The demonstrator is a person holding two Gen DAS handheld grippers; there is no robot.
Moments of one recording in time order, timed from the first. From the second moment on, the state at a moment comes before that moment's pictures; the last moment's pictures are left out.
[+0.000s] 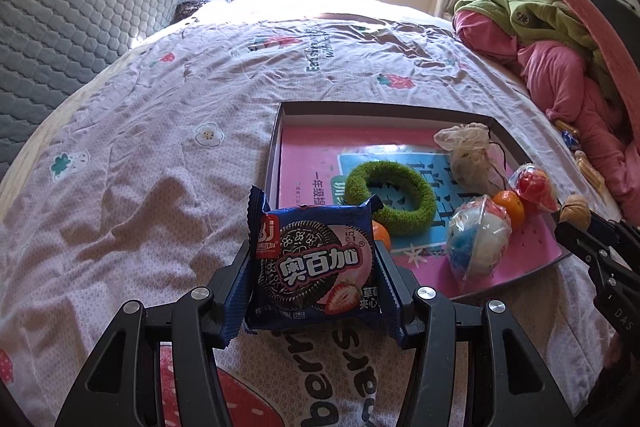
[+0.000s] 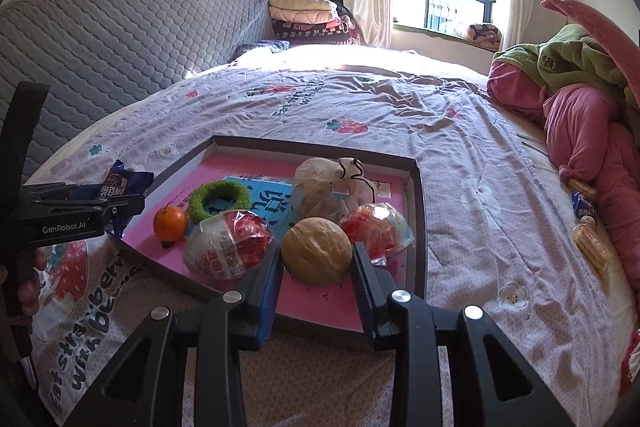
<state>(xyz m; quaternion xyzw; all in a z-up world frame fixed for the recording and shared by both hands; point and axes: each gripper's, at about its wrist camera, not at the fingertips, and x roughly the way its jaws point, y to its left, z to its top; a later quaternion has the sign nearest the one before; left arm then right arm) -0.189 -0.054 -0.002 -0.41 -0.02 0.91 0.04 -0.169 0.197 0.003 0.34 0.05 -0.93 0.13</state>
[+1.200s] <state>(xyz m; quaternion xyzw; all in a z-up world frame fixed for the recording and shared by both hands) -0.210 -0.030 -0.011 -0.40 -0.01 0.91 0.06 -0.185 0.189 -0.028 0.37 0.05 -0.92 0.13</state>
